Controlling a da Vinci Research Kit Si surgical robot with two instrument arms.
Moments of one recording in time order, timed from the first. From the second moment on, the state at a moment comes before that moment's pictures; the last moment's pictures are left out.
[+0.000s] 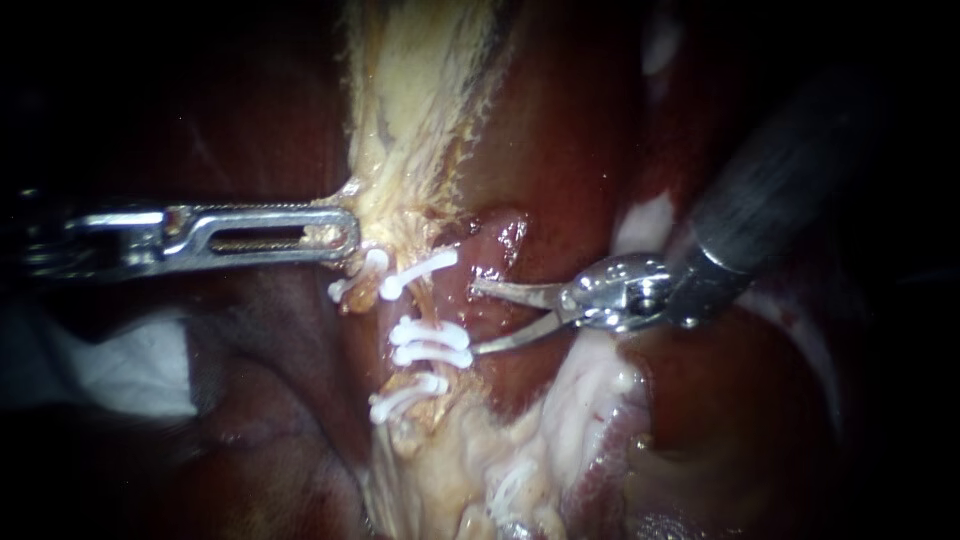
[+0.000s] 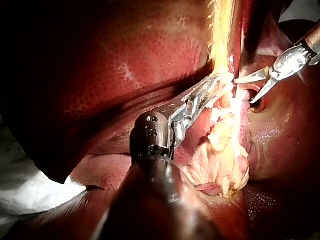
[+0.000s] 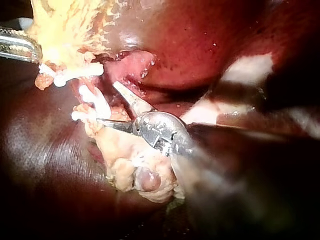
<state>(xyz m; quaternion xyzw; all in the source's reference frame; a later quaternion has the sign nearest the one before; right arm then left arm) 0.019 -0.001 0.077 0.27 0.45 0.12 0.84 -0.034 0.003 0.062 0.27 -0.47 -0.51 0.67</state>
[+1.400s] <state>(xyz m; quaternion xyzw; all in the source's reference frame) 0.024 -0.001 0.080 0.33 0.49 0.12 0.80 -0.034 0.003 0.061 0.27 -0.47 -0.51 0.67</state>
